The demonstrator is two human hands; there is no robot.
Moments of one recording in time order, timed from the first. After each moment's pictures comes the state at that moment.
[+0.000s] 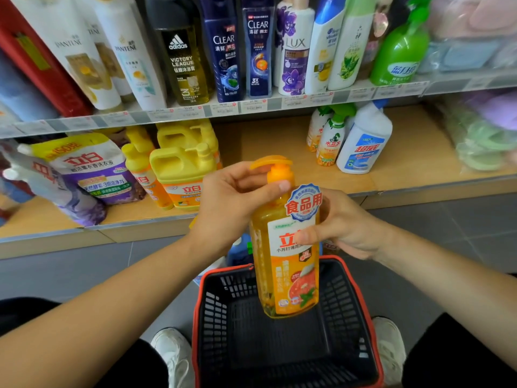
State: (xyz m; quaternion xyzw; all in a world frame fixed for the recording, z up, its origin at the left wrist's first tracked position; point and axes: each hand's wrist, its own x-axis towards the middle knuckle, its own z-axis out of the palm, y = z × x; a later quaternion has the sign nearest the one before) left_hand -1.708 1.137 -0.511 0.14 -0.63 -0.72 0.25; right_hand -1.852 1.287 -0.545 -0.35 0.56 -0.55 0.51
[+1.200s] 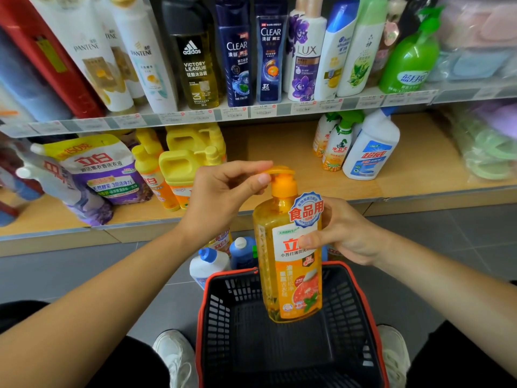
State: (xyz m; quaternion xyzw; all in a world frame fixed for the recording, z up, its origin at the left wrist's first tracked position) left_hand -1.699 1.096 -0.516 0.09 -0.76 -0.57 0.30; right_hand -1.846 1.277 -0.547 -0.33 0.56 -0.56 0.52
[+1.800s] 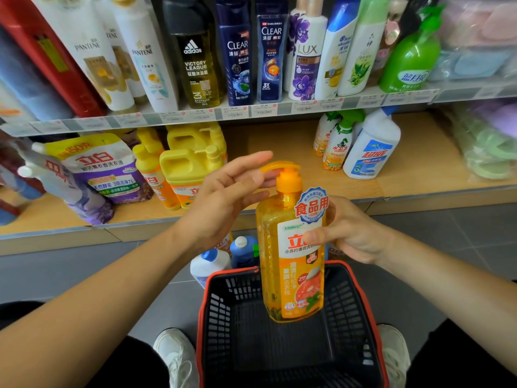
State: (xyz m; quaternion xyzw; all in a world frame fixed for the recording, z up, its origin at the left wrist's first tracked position) left_hand -1.699 1.095 -0.525 0.09 -0.61 -0.77 0.18; right_hand -1.852 1.281 -0.552 -0.30 0.55 -0.57 0.54
